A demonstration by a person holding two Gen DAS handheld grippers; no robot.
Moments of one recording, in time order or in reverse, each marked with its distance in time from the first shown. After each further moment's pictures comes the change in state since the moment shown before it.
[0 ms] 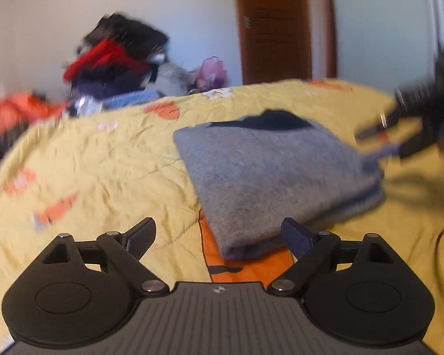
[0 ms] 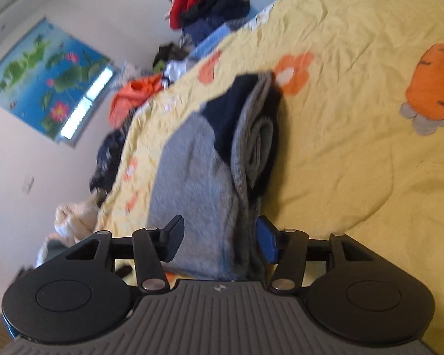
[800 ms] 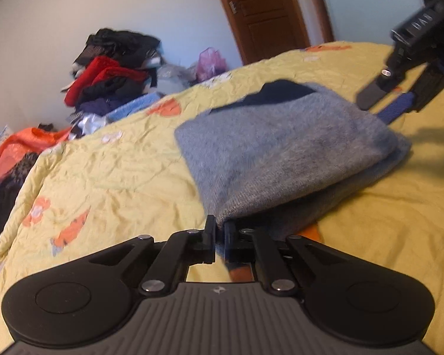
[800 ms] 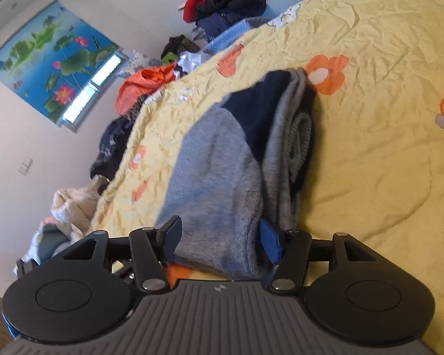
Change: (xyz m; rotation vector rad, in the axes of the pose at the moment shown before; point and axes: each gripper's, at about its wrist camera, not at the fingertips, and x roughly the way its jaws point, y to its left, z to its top) left arm 0.034 -0.010 -0.009 0.130 0.053 0.092; right arm 0.028 0.035 -0.003 -0.099 0.056 -0.040
